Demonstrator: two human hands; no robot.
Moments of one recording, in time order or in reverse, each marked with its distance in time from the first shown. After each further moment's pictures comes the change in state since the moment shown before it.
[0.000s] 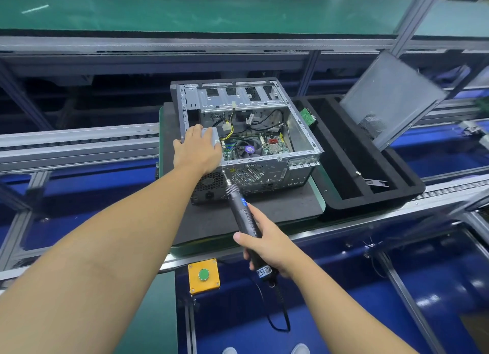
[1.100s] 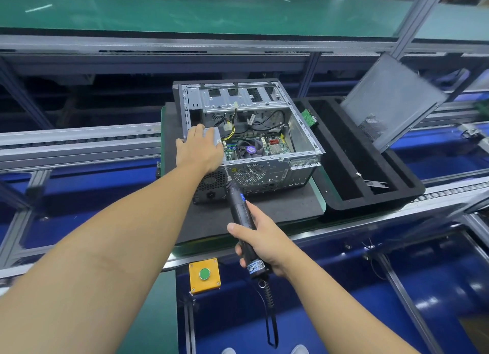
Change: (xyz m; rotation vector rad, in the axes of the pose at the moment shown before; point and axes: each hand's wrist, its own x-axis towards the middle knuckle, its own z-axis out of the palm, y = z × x) left_hand 0.000 0.000 -0.001 0.003 -0.014 0.002; right_hand 0.001 -0.020 0.018 0.215 -0.043 0.025
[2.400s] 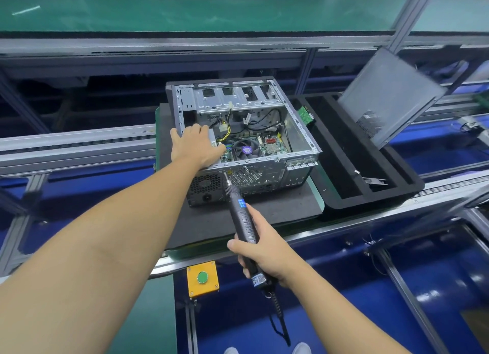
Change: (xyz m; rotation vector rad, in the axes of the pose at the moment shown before) left_hand 0.020 0.002 -0.002 0.109 -0.017 0.031; right_hand -0.009 0.013 -0.014 -0.067 0.004 -0.086
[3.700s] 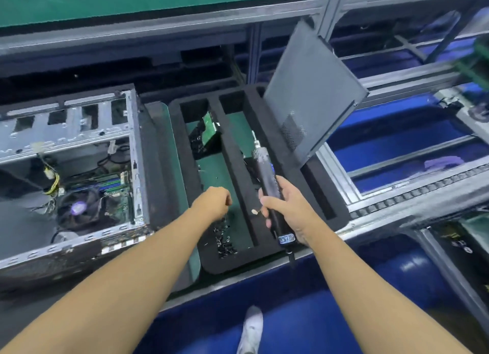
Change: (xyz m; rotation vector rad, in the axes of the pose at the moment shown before) left_hand 0.102 0.388 0.146 -0.187 -0.636 0.142; right_hand 0.072 -0.044 -0.467 0.181 0.170 -0.082
